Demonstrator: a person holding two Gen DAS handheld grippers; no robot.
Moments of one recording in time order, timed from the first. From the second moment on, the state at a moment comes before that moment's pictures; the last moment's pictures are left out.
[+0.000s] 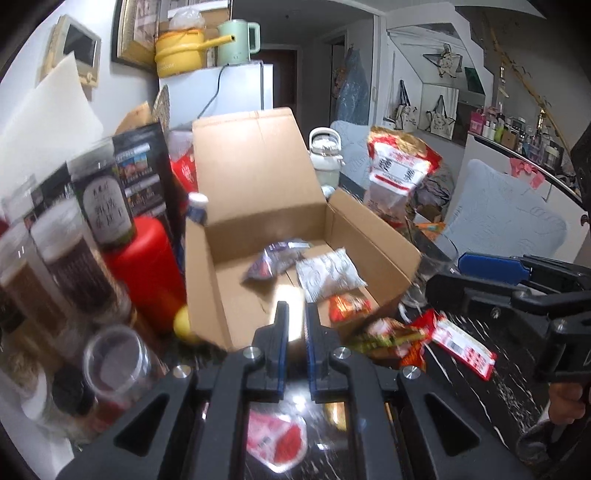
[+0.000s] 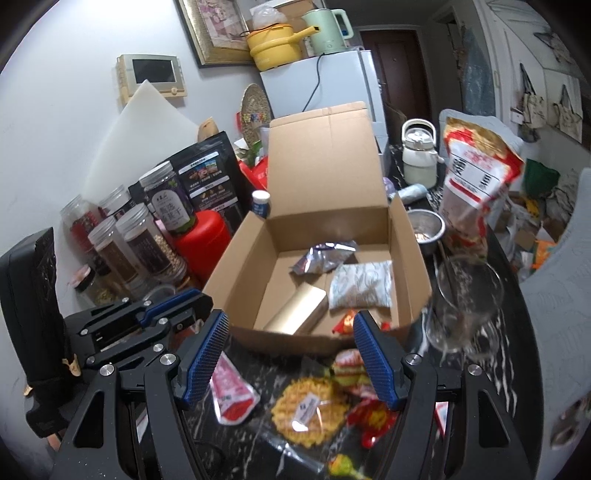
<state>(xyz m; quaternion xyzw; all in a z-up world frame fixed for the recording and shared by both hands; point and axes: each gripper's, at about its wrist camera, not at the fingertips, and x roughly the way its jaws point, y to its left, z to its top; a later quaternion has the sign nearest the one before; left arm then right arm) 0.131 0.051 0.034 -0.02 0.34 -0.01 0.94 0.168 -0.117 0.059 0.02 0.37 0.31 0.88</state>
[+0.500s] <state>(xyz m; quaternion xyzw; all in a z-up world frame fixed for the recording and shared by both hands) 0.095 0.028 0.008 -0.01 0.33 -0.04 0.94 0.119 -0.151 0.041 0.04 0.37 0.28 0.88</state>
